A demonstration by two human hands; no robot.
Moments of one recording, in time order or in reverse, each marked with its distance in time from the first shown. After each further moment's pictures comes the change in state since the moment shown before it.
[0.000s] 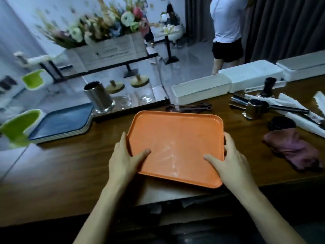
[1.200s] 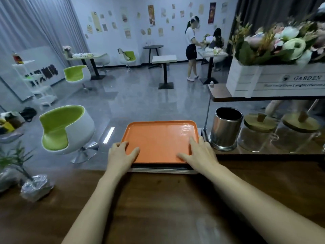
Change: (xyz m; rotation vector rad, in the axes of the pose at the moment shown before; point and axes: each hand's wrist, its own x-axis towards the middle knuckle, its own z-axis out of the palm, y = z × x) left_hand 0.356 -0.393 -0.227 -0.015 0.073 -0.172; right_hand 0.154 -0.370 0.486 -0.592 -0.287 -0.301
